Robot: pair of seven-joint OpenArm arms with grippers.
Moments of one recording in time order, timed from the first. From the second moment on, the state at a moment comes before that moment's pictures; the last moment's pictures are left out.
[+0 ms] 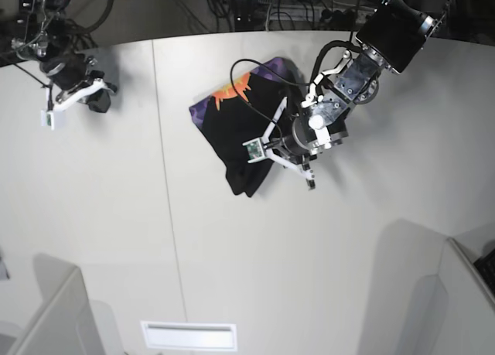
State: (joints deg) left arm -9.7 -19.4 40.6 91.2 3.4 -31.2 53.8; right arm -27.8 17.4 20.4 105.5 46.9 7.4 -49.6
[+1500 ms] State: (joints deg) left arm -25.6 -19.2 63.6 85.8 0.8 -39.2 46.6; right arm -28.1 7.9 20.7 105.5 46.9 7.5 -49.4
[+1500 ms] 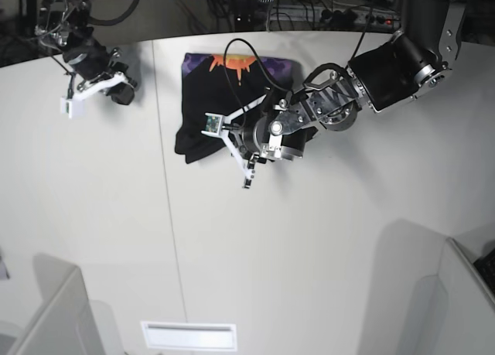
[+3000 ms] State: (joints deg) left arm -31.7 -21.8 63.7 90.9 0.6 -40.1 48.6; right arm -27.2 8.1 20.5 105.5 46.9 7.5 -49.6
